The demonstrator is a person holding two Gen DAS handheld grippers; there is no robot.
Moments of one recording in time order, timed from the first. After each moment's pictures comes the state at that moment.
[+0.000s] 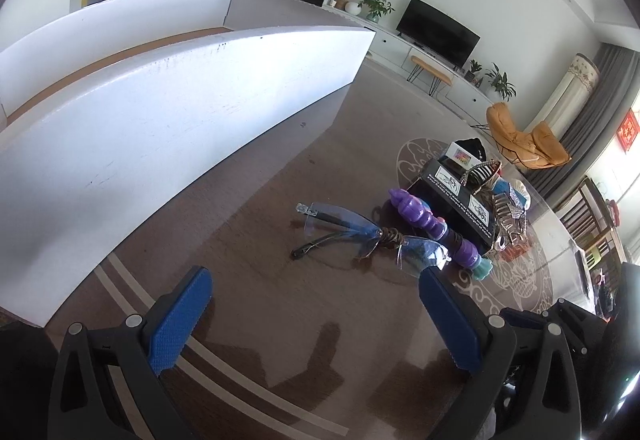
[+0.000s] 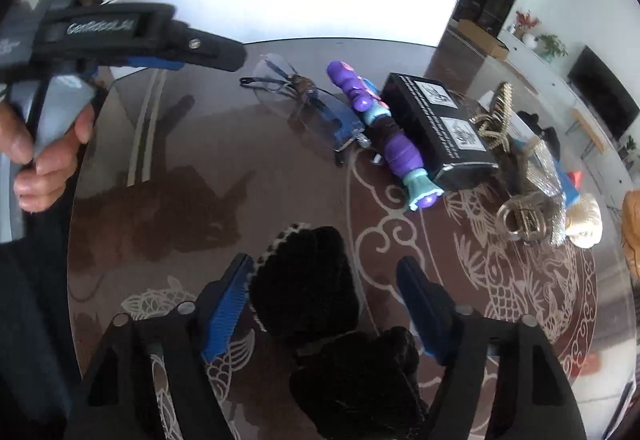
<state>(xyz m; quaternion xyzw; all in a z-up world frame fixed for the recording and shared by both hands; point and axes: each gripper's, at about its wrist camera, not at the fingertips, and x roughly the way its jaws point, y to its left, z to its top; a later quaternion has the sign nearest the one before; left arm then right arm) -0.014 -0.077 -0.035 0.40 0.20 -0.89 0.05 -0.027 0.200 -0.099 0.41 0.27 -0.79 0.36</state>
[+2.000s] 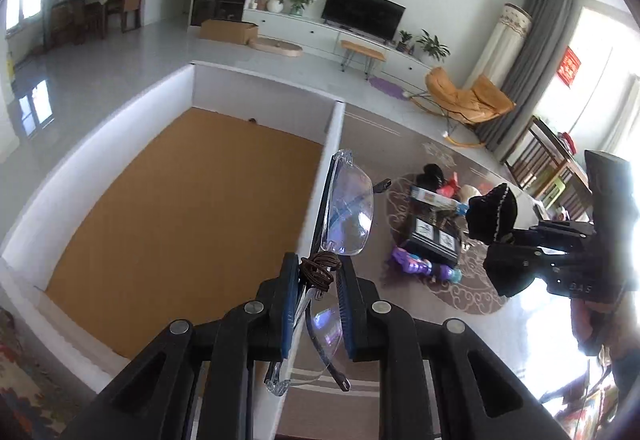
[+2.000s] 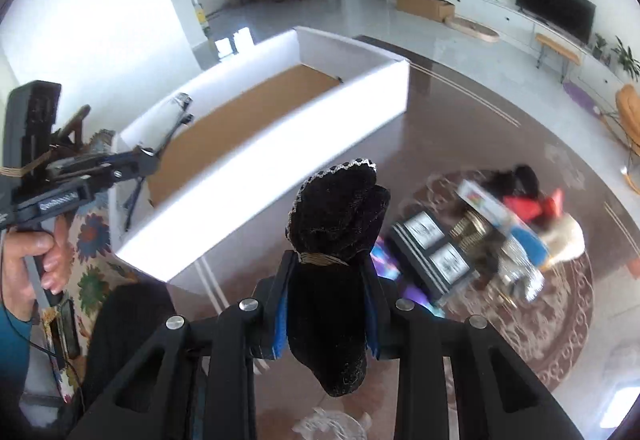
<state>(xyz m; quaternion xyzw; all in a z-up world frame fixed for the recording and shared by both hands) -0.025 -0.204 0.090 0.41 0.12 -0.90 -0.06 -0.073 0.097 0.059 0.46 0.10 -0.82 0.34</state>
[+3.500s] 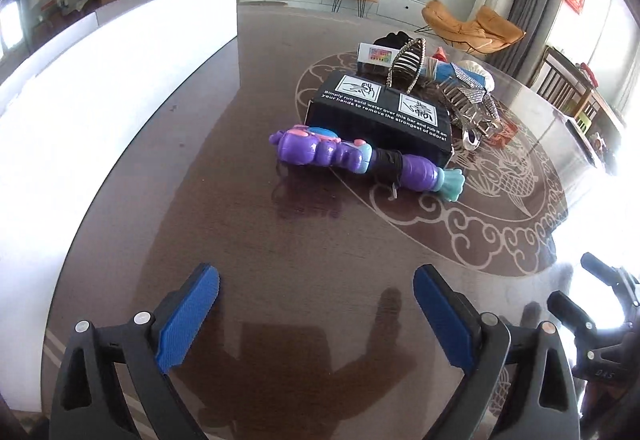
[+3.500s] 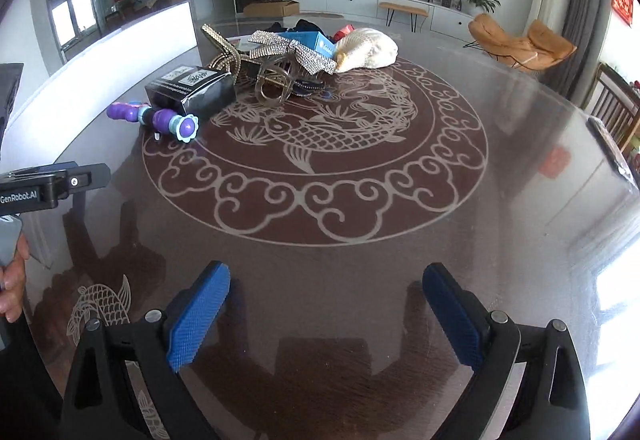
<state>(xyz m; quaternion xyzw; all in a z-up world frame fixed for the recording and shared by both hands) -0.052 0.011 -0.069 0.47 0.02 -0.88 -0.05 0.001 0.317 -0.098 0.44 0.05 -0.89 0.07</state>
